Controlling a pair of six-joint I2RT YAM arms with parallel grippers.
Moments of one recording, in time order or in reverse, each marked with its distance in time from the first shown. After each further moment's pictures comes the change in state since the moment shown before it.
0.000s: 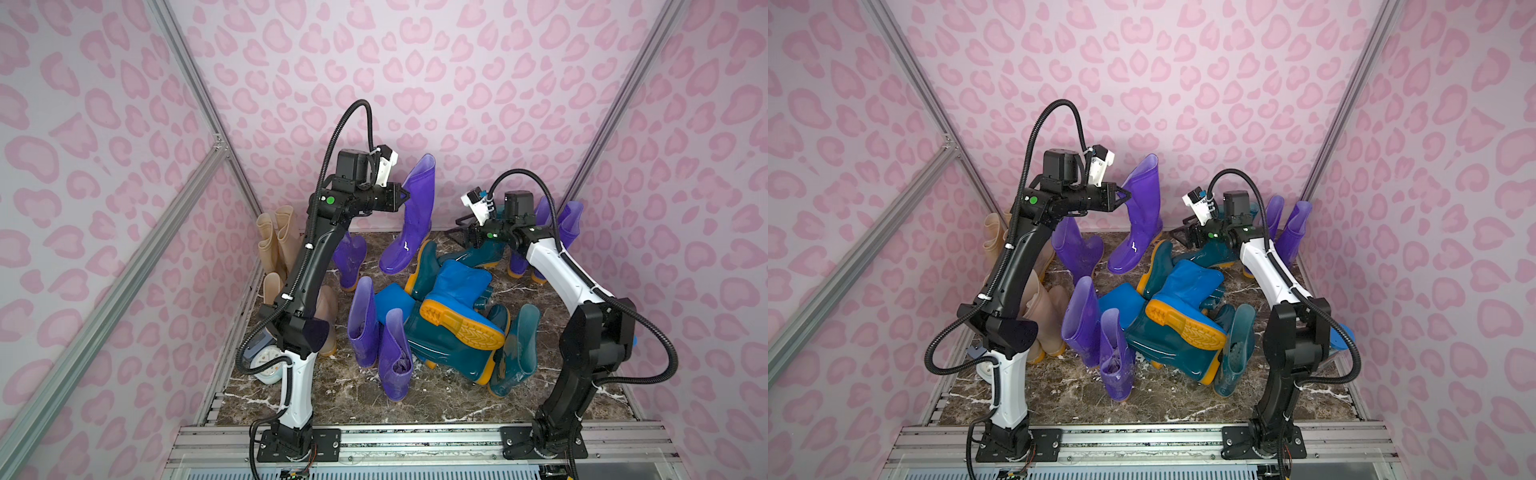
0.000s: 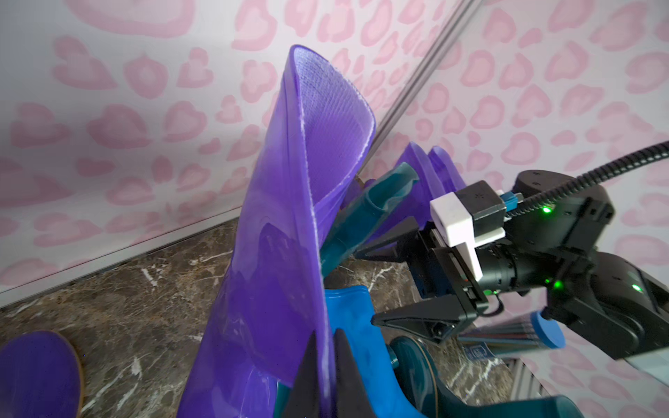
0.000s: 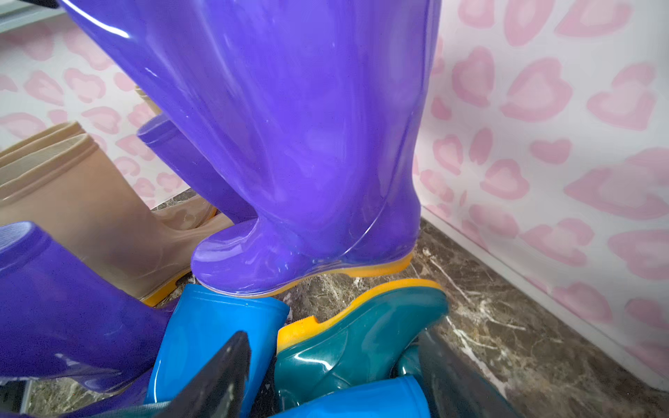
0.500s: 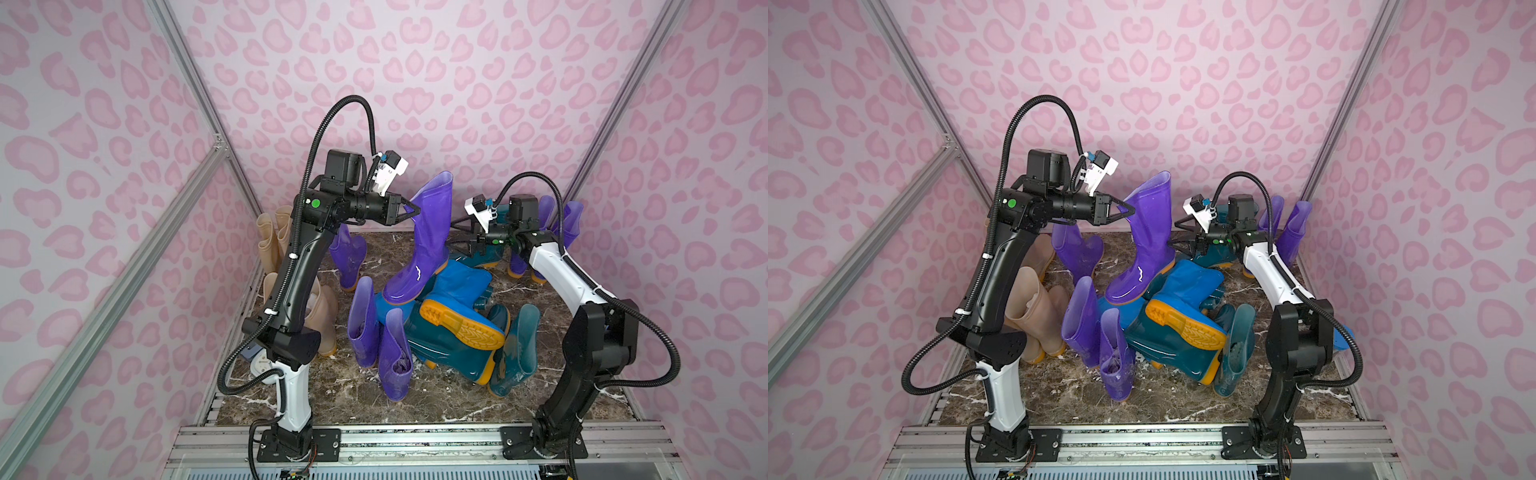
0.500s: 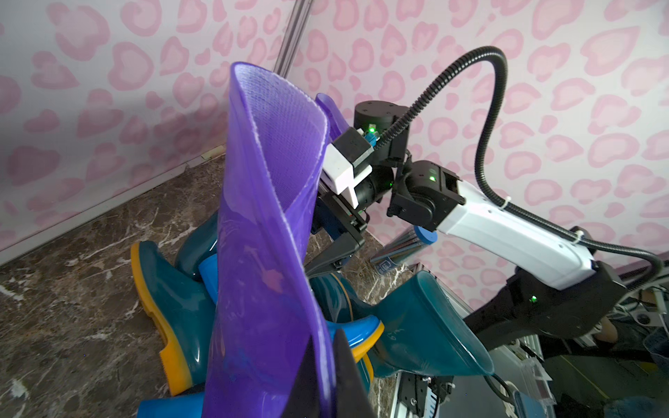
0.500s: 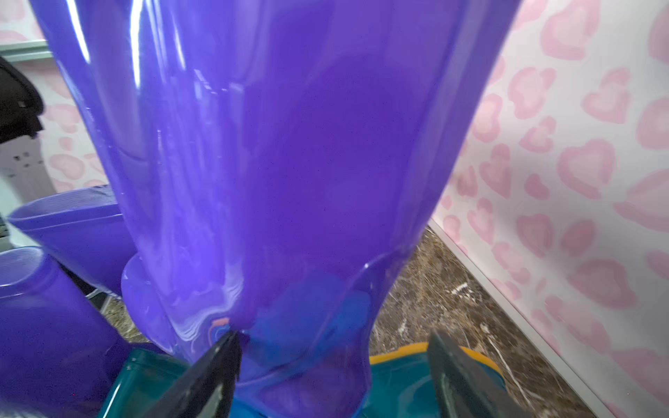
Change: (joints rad) left arm -0.005 -0.120 -0.043 -0.161 0.308 0.108; right arm -0.008 0.026 0.021 -0.003 -0.354 -0.195
